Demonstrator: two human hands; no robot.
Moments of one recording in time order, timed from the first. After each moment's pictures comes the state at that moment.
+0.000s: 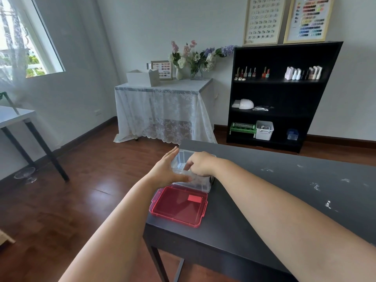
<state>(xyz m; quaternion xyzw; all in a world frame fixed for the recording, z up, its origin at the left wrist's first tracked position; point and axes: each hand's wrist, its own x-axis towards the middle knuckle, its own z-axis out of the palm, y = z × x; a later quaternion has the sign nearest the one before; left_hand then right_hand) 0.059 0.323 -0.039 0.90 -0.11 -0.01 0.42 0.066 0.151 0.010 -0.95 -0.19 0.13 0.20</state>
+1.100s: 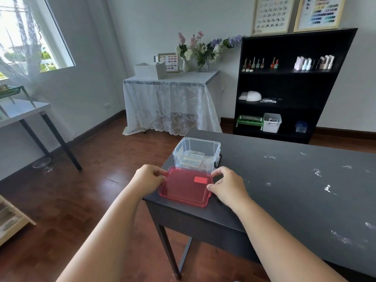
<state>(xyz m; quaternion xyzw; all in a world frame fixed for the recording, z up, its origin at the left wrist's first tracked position) -0.019 0.365 -0.045 0.93 0.06 -0.01 0.37 -0.050 0.116 -0.050 -0.87 0.04 0.00 0.48</state>
